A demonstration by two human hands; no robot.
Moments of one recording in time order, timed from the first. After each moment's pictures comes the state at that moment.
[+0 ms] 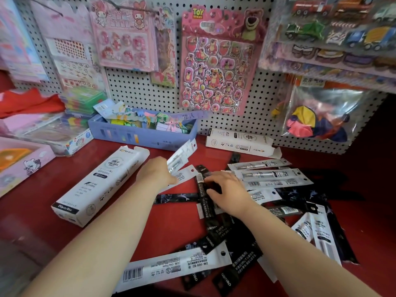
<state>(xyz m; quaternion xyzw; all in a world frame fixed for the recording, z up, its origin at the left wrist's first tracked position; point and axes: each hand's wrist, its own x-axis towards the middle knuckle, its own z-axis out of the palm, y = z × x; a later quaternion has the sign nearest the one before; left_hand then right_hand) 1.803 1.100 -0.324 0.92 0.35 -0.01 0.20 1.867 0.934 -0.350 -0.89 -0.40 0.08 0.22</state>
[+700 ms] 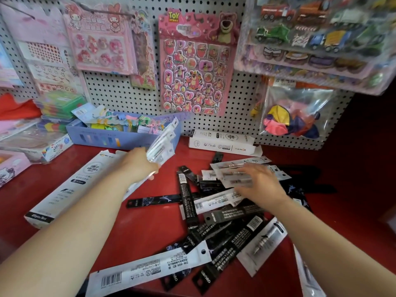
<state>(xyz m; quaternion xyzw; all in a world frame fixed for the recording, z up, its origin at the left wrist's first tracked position) 1.806 1.105 -0.307 0.88 0.28 0.06 0.37 1.901 0.853 -0.326 -0.94 -0.30 0.02 0.16</state>
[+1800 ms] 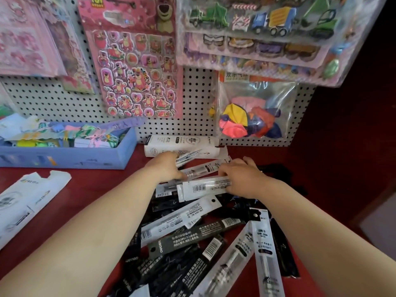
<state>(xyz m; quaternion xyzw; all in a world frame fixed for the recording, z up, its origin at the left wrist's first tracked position) 1.946 1.013 -0.327 0.96 0.14 -0.05 0.23 1.985 0.824 -0.318 -0.93 -0.36 0.10 0.01</state>
